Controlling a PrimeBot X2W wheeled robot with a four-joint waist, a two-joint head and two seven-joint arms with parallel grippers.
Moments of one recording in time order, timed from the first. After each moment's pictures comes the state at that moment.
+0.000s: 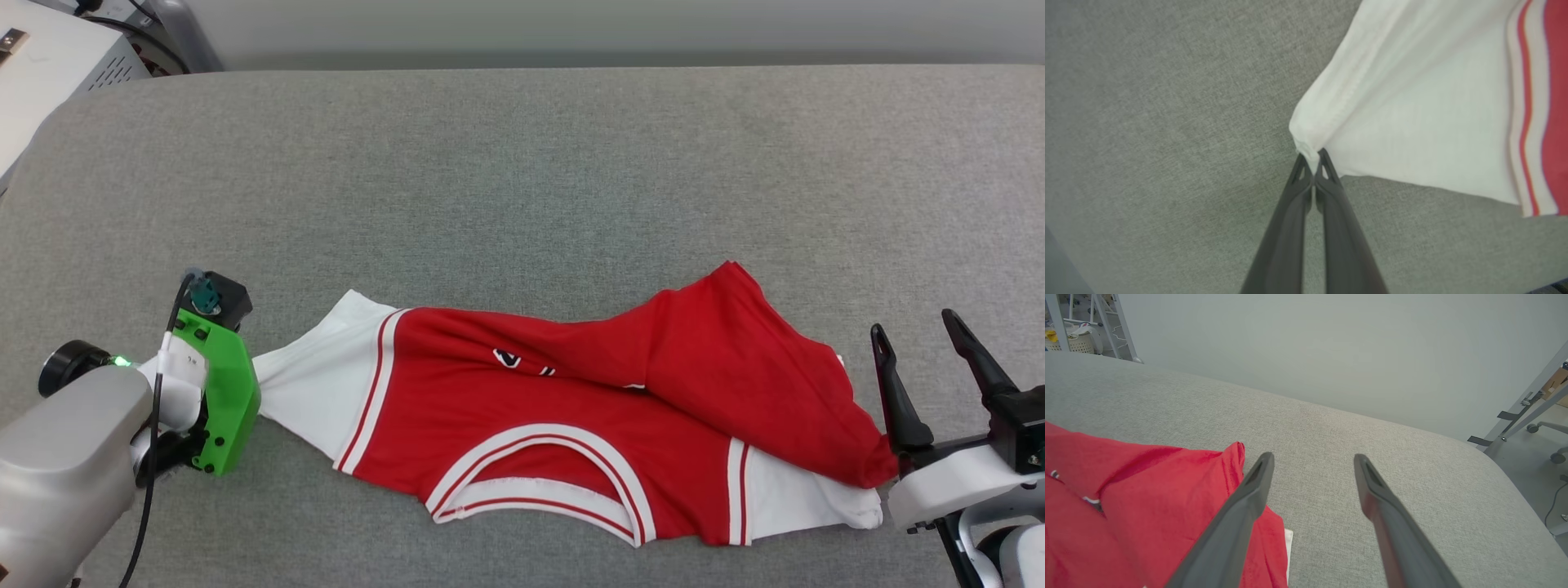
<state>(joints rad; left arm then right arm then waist) -0.86 0.74 -1.27 0.63 -1.07 -0.13 0.42 -0.02 -0.23 -0.03 -0.03 0.06 0.13 -0.15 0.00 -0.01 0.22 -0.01</state>
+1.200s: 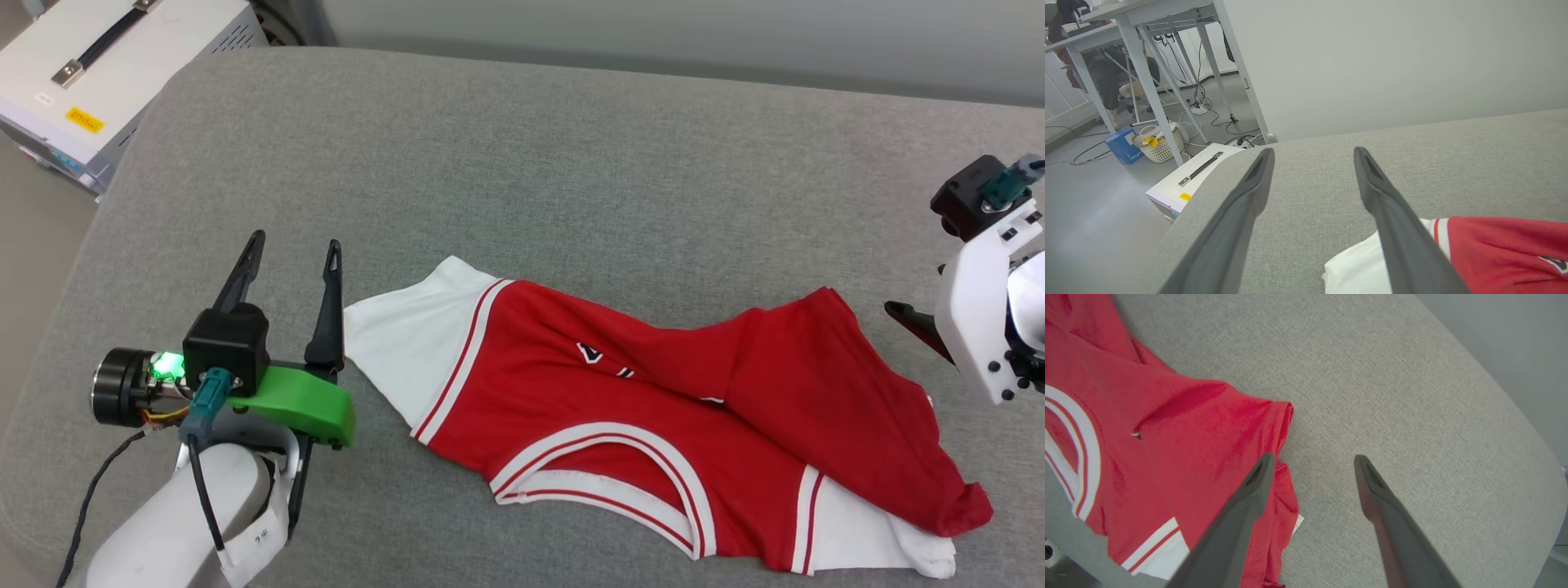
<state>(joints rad) -0.41 0.61 -0.68 0.04 -0.60 0.43 -0.26 -0.60 -0.81 0.57 0.01 0.72 0.13 0.83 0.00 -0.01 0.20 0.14</state>
